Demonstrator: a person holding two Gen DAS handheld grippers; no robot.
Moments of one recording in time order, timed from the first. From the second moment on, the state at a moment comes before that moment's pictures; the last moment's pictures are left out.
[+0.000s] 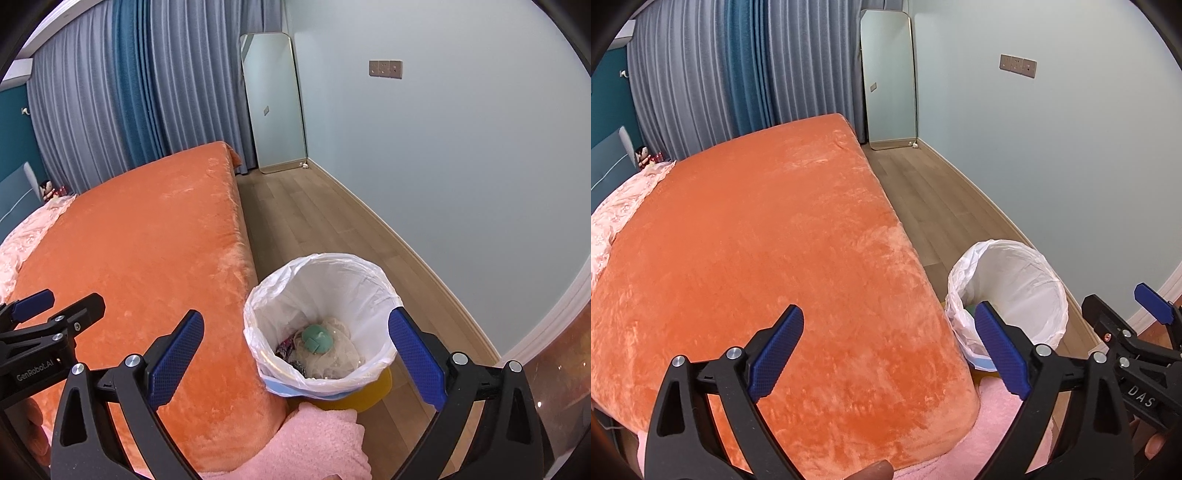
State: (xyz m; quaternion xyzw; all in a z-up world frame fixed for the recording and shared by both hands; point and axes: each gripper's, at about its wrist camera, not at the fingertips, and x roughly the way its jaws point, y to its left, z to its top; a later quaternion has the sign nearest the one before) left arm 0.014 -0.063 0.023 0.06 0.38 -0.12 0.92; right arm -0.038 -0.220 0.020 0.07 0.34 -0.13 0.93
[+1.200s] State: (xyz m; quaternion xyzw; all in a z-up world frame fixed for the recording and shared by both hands) left arm 0.012 -0.113 -0.010 0.09 0.44 -0.16 0.88; right arm -0.046 -0.254 0.000 0.08 0.39 -0.17 0.90
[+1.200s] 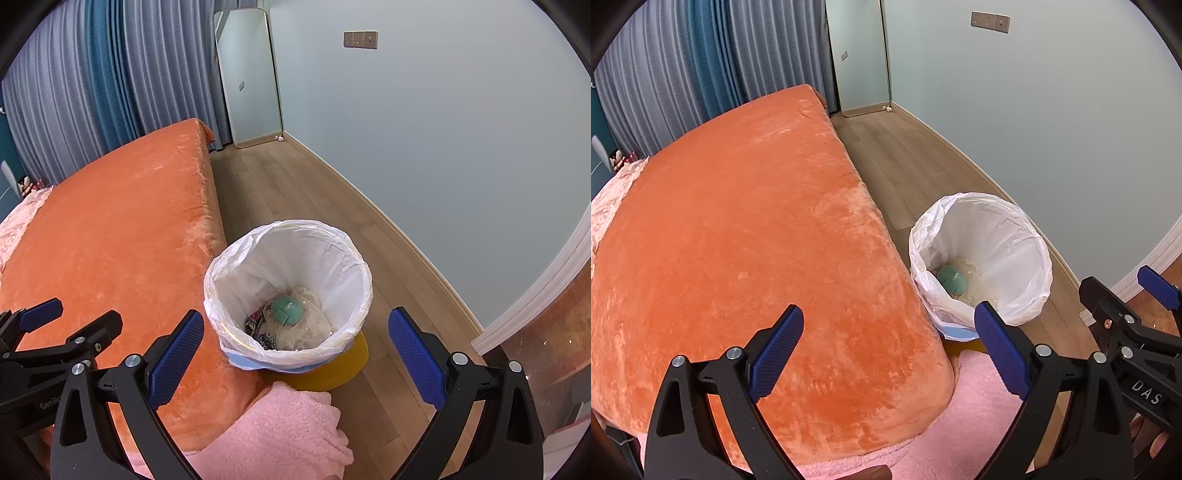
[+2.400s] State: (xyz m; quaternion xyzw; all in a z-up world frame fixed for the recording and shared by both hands) left arm 0.020 -0.117 -0.011 0.10 0.43 -0.13 0.89; right arm -0.040 -0.261 0.001 0.09 0.39 -0.17 0.90
